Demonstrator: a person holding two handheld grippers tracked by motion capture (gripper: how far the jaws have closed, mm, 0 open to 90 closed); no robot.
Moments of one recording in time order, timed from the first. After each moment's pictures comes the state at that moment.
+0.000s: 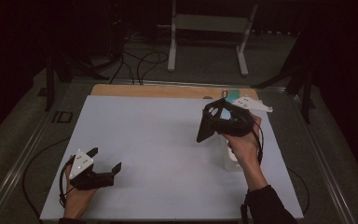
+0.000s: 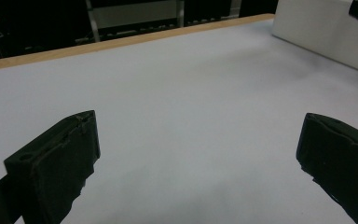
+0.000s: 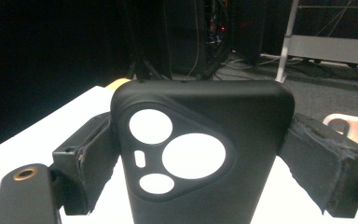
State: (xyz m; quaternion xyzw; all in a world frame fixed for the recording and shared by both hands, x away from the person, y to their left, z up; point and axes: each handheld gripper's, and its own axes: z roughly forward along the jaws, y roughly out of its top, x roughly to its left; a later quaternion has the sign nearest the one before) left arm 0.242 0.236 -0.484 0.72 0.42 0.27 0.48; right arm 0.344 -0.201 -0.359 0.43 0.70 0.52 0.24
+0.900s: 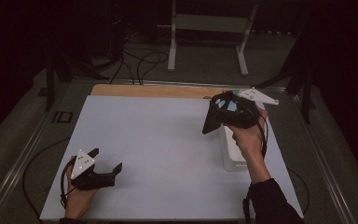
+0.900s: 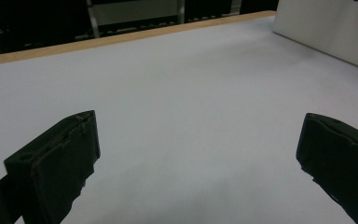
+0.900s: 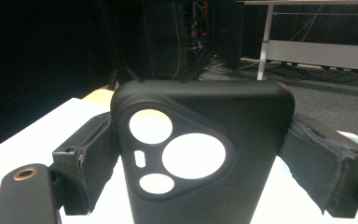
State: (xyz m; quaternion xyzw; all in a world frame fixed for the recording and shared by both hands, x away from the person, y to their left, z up) left arm 0.242 0.234 -0.486 0.72 0.43 0.27 0.47; right arm 0.361 -0.214 -0.349 0.45 0.68 0.51 0.27
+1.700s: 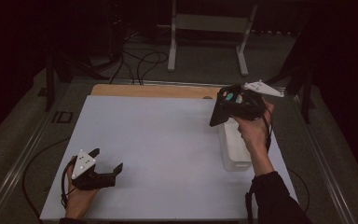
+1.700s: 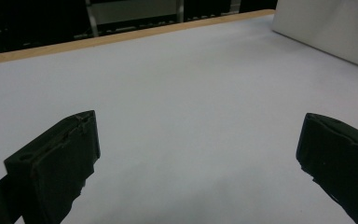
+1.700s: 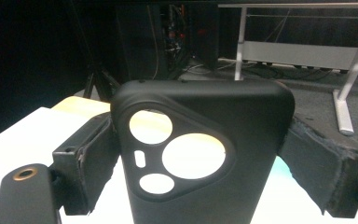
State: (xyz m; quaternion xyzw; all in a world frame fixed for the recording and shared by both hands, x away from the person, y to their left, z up) left arm 0.242 0.233 -0.486 0.72 0.42 0.26 0.47; right arm 0.381 -0.230 -0.342 0.47 0.67 0.50 0.30
